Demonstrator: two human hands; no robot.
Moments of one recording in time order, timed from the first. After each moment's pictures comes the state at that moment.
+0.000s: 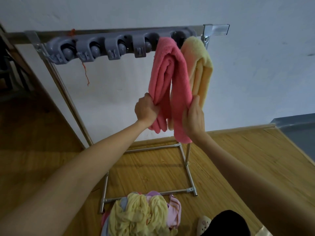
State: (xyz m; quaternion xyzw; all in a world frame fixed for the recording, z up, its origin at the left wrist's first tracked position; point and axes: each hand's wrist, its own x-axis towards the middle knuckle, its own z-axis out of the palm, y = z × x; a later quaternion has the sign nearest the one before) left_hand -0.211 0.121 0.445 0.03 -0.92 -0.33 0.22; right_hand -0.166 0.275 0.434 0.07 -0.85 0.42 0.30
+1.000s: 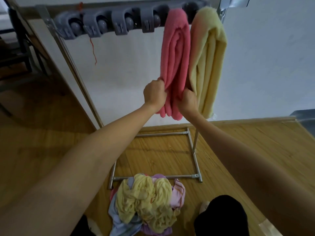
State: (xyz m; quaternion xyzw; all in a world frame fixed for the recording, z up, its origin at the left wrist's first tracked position) left_hand -0.201 0.128 0.434 -0.02 -0.95 -0.19 0.26; right_hand -0.212 0.252 0.394 0.06 -0.90 0.38 0.19
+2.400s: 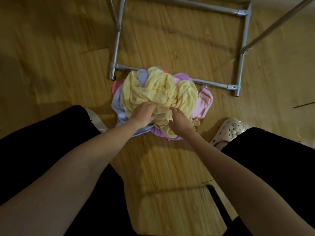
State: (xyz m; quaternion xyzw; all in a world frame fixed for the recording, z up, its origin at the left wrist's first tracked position) left_hand 0.026 -0.021 -0.084 -0.01 -0.94 -0.23 -0.27; right_hand 0.011 0.157 -0.077 0.15 -0.91 0.18 -0.34
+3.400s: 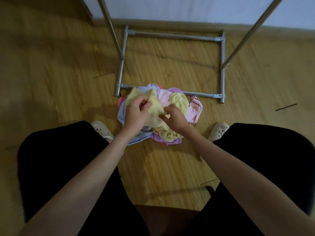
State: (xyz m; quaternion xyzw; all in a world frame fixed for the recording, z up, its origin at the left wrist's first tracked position) left_hand 0.055 0.008 0.099 0.19 -0.84 -0.51 0.01; right_hand 0.012 0.165 0.022 0.19 -0.89 0.35 -0.20
